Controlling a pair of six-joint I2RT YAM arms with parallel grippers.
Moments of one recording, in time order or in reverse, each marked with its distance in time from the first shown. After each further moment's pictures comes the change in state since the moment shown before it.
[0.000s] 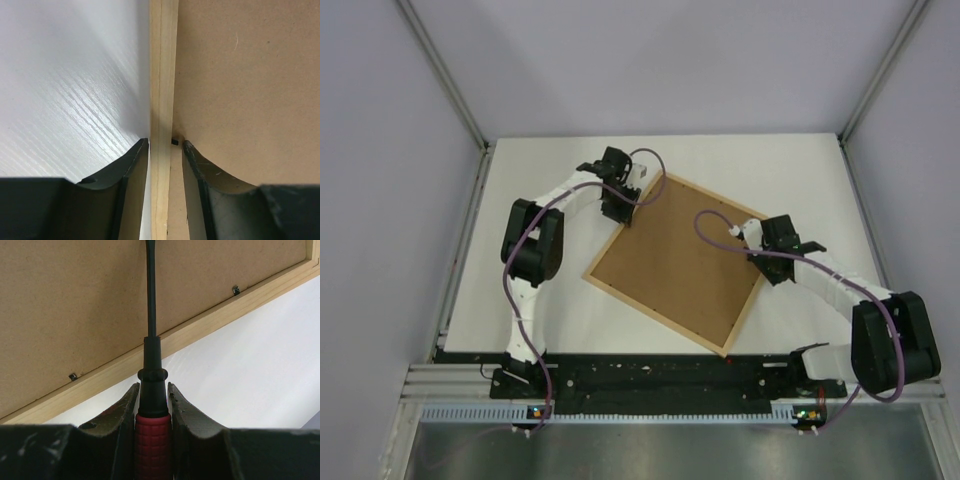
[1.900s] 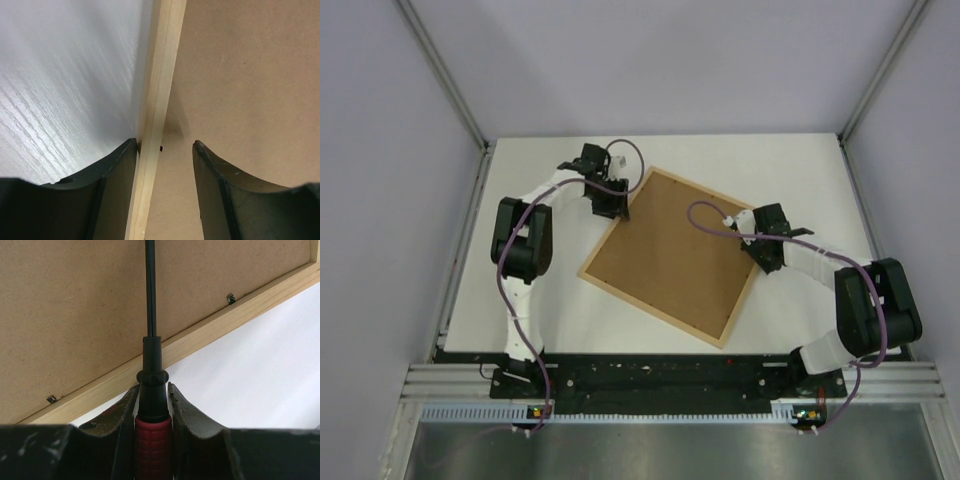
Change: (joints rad) left arm 0.107 -0.013 -0.043 0.092 0.201 -0.182; right arm 0.002 0.198 0.101 0.087 0.001 -0.021
